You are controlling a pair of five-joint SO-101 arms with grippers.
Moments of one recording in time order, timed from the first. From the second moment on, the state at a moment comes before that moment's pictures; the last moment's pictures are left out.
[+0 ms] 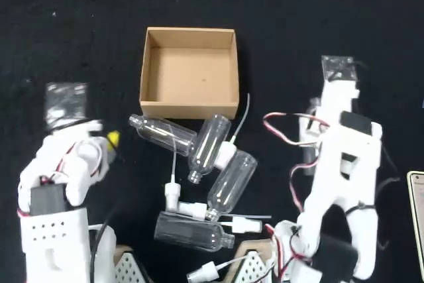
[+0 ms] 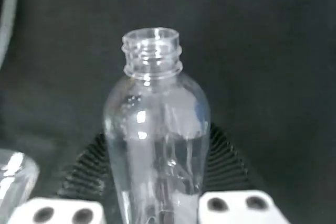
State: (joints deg) left arm -11.3 -70.3 57.5 66.9 -15.7; right arm 23.1 -21.7 42.9 57.8 17.1
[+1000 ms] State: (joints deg) left arm 64.3 -43.2 50.8 72.7 -15.0; right arm 44.4 -19.4 36.4 56.0 21.5
